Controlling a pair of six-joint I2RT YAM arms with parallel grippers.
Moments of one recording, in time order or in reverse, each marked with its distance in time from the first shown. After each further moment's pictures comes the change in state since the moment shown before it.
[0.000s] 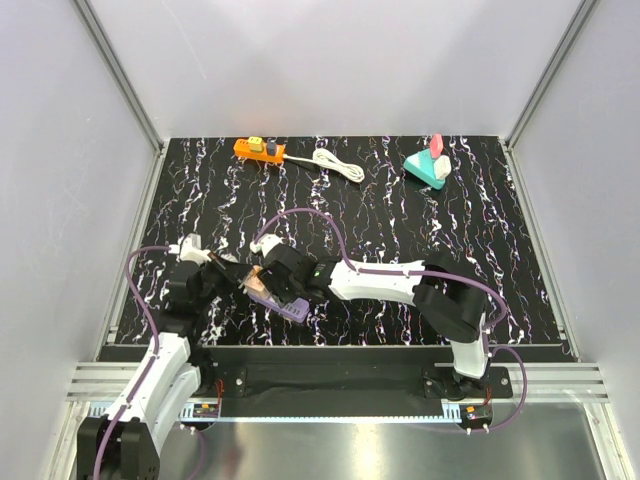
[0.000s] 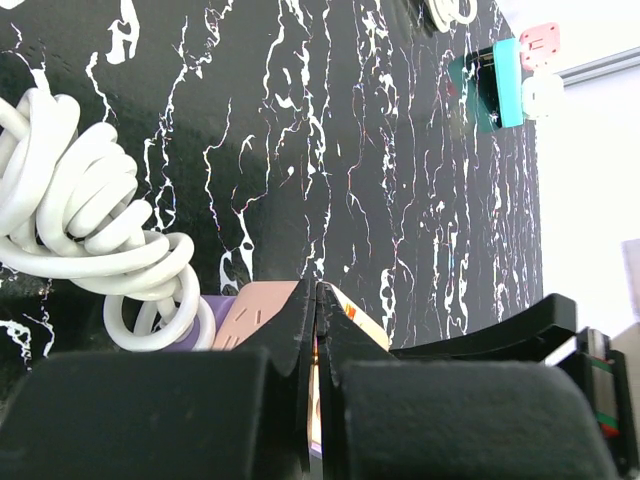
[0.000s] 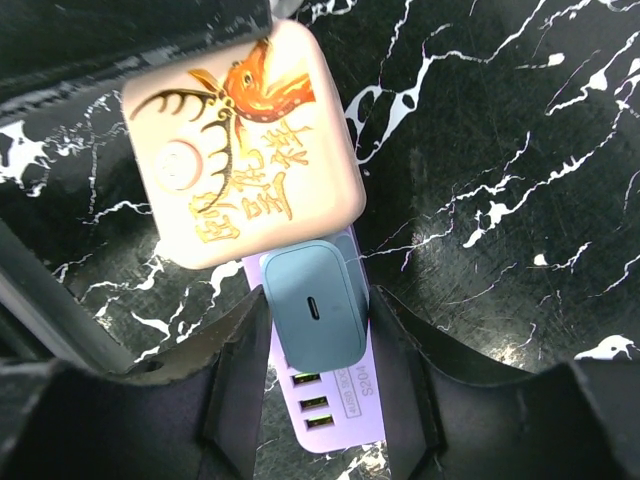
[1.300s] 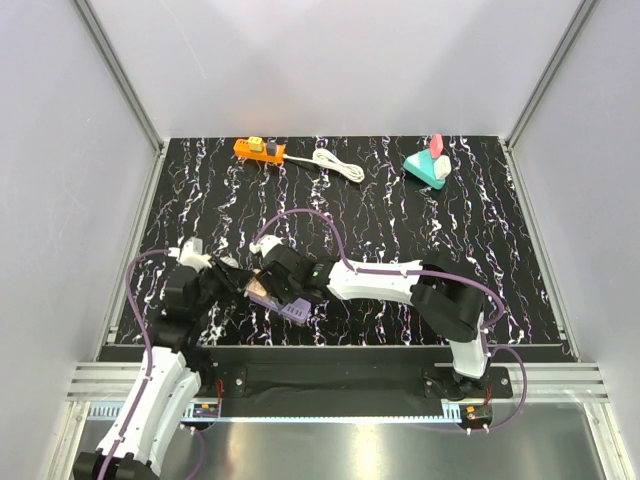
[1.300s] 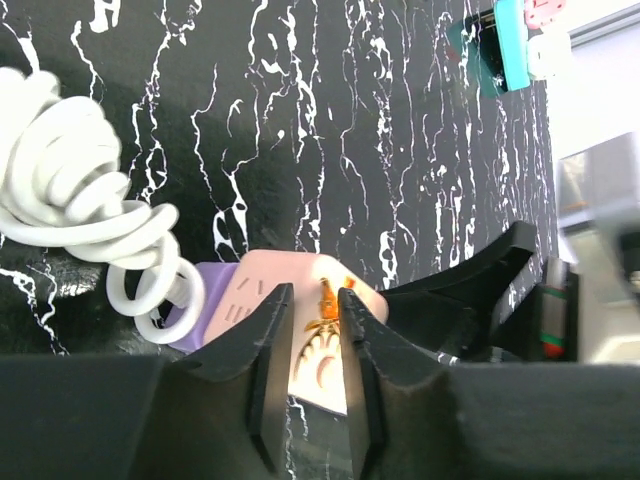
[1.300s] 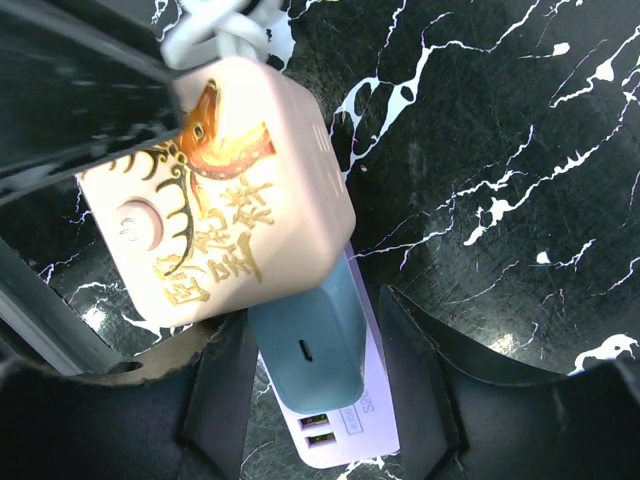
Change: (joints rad) left arm -0.037 -0.199 0.043 -0.253 0.004 0.060; right arm 0.001 0.017 0.012 -0.016 0.005 0.000
